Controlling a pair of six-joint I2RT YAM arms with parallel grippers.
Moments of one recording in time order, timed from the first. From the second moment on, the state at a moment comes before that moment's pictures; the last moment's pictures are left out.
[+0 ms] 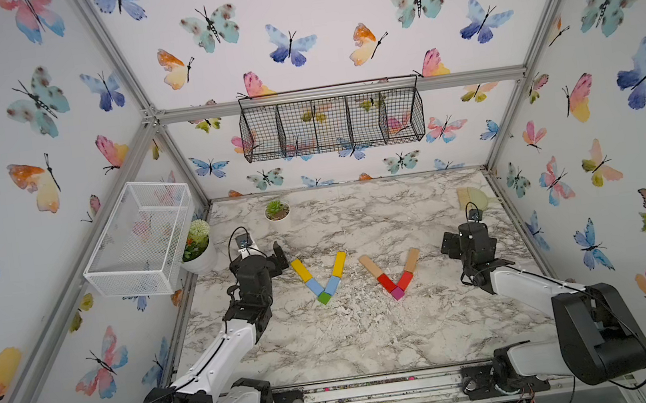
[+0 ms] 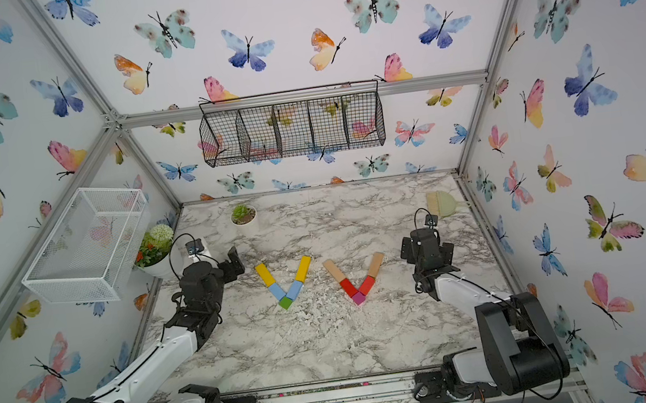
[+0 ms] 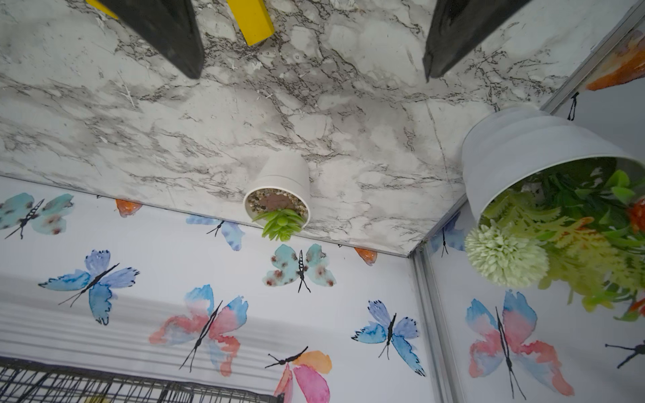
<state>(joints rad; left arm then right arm) -0.25 1.10 0.47 0.35 -0.38 -0.24 0.21 1.35 0.53 0.22 0.46 0.24</state>
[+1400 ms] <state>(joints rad) -0.15 1.28 0.09 0.96 -0.38 -0.07 0.14 1.55 0.32 0.95 0.35 0.02</state>
